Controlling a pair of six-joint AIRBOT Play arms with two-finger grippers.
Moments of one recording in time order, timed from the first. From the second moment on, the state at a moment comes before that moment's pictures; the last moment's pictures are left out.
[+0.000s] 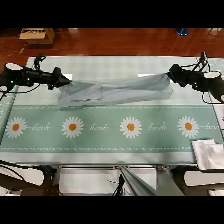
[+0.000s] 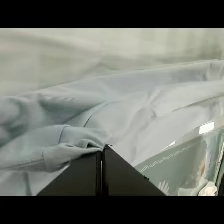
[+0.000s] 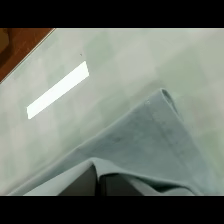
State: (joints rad) left arm 0.20 -1.71 1.32 0.60 -1.14 -1.21; right arm -0.19 -1.57 1.11 -0.53 0.54 1.19
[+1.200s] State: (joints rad) left arm 0.33 -1.71 1.41 0.61 -1.46 -1.16; right arm -0.37 -1.66 1.11 -0.62 0.77 1.24
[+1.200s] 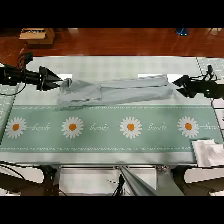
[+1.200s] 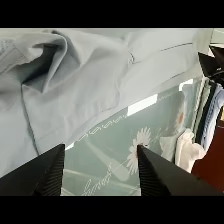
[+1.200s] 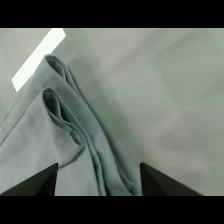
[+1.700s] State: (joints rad) left arm 0.29 -1.71 1.41 0.60 -1.43 -1.14; right arm -0.16 -1.72 1.12 -0.47 0.61 1.20
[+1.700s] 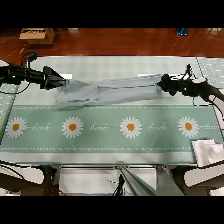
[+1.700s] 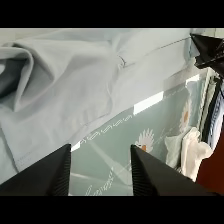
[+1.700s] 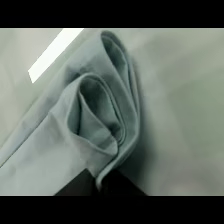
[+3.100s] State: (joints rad) left arm -0.45 -1.73 1.41 0.35 -1.22 -1.16; right arm -0.15 -0.75 1.12 -0.94 1.21 1.55
